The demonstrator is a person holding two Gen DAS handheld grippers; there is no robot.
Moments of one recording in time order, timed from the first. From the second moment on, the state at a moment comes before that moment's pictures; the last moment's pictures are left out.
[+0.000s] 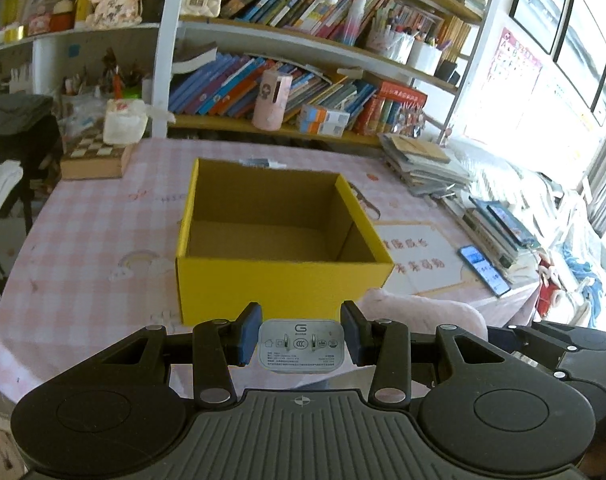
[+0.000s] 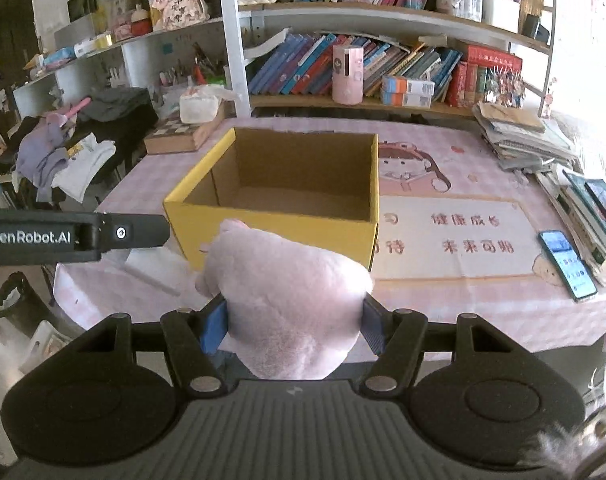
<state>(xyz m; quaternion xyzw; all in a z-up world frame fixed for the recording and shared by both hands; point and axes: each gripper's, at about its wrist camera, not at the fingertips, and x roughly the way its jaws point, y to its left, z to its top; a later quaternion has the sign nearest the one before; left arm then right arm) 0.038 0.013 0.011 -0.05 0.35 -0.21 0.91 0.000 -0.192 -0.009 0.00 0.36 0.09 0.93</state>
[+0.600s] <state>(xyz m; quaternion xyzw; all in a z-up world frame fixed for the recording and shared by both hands) 0.029 0.019 0.001 -0.05 0.36 -0.20 0.91 -0.005 -0.189 -0.019 0.00 0.38 0.09 0.92</state>
